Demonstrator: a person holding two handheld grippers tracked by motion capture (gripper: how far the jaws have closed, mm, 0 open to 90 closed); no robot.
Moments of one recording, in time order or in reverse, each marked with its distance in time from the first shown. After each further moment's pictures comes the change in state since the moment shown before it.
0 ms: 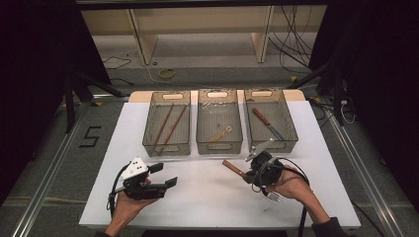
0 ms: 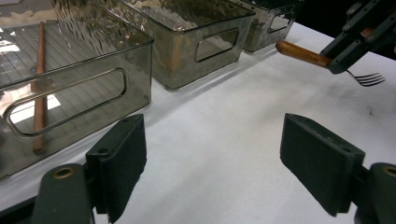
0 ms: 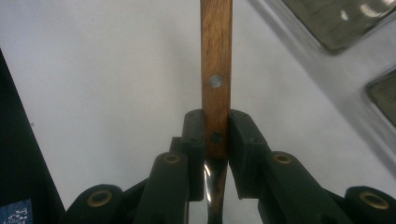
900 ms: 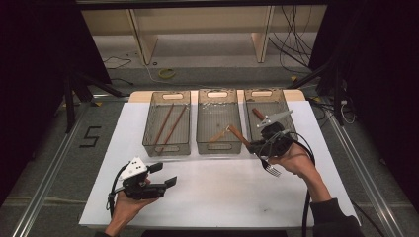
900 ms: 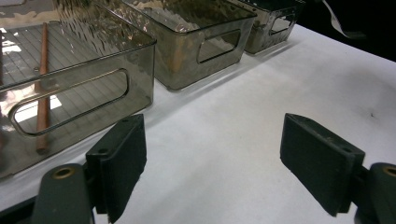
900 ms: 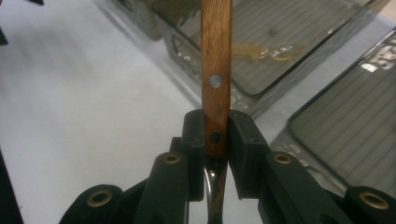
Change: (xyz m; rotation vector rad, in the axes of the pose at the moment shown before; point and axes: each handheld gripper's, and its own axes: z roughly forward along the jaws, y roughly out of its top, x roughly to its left) left arm 0.001 0.000 -0.001 -0.008 0.003 -0.006; right arm -0.047 0.031 -0.045 -0.215 -0.050 0.111
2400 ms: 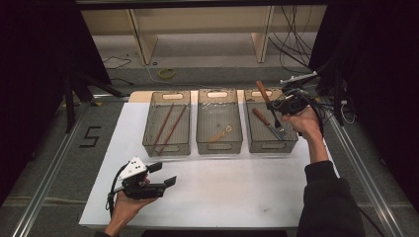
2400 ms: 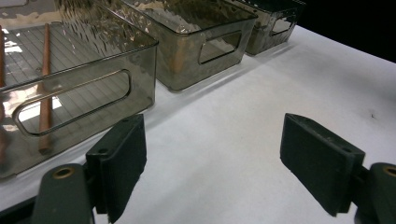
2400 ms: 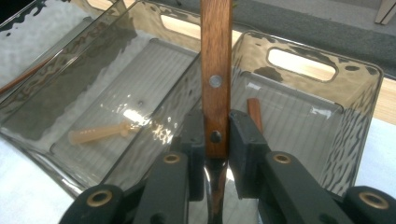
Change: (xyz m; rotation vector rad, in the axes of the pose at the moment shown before) left arm 0.001 0.000 -0.001 -0.002 0.001 -0.001; right arm -0.113 0.039 -0.015 -0.138 -0.218 0.257
